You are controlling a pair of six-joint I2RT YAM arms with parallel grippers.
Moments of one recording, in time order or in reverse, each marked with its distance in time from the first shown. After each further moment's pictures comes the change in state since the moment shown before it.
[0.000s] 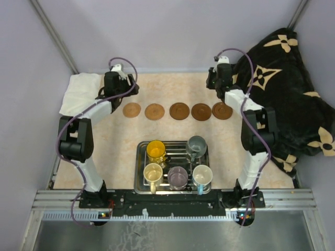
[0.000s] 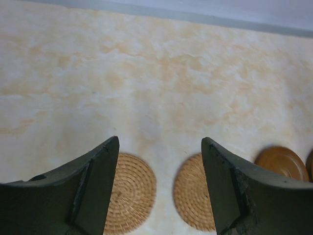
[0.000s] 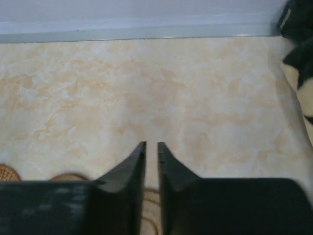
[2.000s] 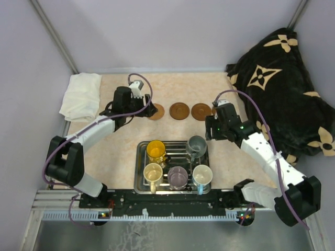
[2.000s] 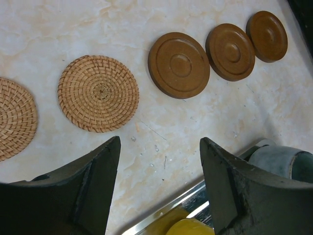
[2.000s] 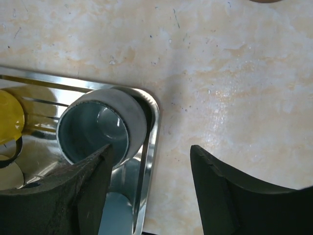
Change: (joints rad) left arm -0.159 -0.272 -0.245 -0.139 0.200 -0.025; right arm 0.263 -0.752 -0.448 -0.776 0.093 0.101
